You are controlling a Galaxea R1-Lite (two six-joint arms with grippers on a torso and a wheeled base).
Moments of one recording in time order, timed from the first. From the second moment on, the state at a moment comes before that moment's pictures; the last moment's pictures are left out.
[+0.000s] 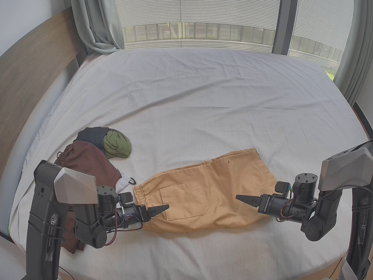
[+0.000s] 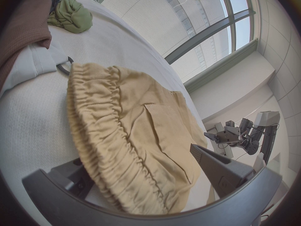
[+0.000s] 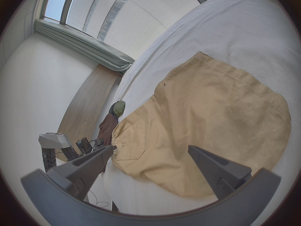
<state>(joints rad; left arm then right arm) -0.27 2.62 -0.64 -1.55 -0.55 -0.49 0.30 2.34 -0.39 -1.54 0.46 0.62</state>
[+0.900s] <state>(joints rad) -0.19 2.39 -0.51 -1.55 -0.70 -0.63 0.29 2.36 -0.40 -1.55 0.46 0.62</state>
